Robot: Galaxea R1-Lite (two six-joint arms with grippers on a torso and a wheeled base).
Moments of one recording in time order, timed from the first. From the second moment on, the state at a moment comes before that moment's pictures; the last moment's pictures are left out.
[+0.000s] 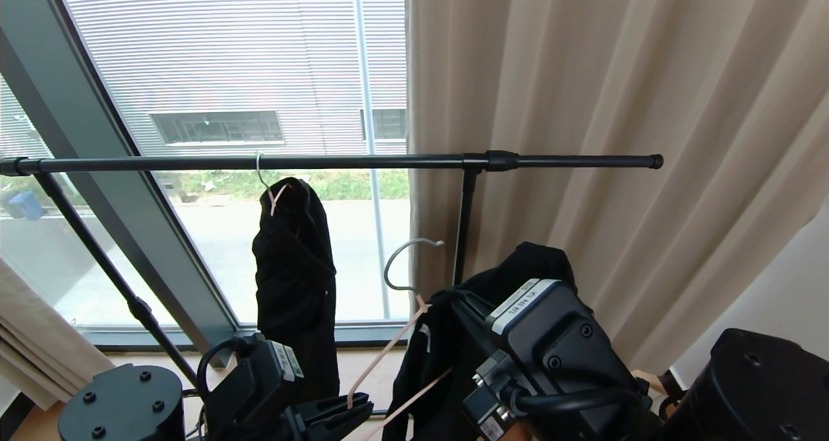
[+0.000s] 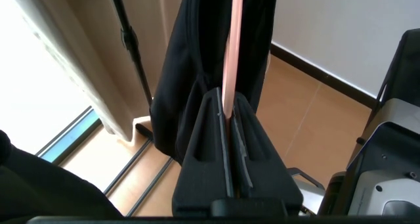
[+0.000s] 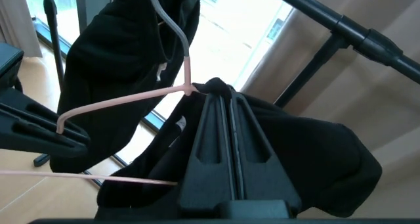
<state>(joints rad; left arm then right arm) -0.73 1.69 -0.05 -1.33 -0.22 0.09 1.16 1.69 -0.56 -1.06 -0.64 -0.31</state>
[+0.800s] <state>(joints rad) -0.71 1.69 -0.03 -1.39 -0.22 0.08 1.13 1.66 -0.55 -1.05 -0.66 -0.32</state>
